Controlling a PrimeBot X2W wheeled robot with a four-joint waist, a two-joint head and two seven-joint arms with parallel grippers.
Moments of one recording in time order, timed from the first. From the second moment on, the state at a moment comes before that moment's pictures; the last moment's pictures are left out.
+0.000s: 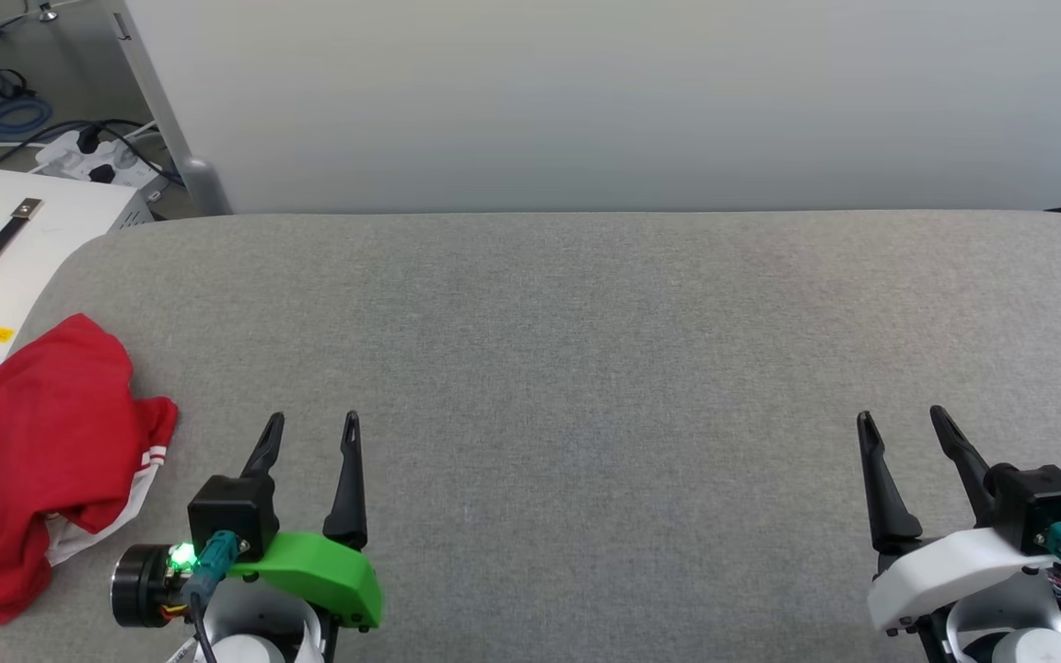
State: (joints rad) left arm -0.01 0.06 -0.04 0.04 -0.08 -0.01 -0.08; right arm 0.02 -0.05 -0.03 -0.02 0.10 0.13 -0.07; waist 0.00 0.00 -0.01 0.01
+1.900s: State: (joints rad) left arm -0.02 0.06 0.00 0.08 -0.16 -0.05 -0.20; right arm 0.04 -0.05 0.03 -0.12 0.10 0.13 -0.09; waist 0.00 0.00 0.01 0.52
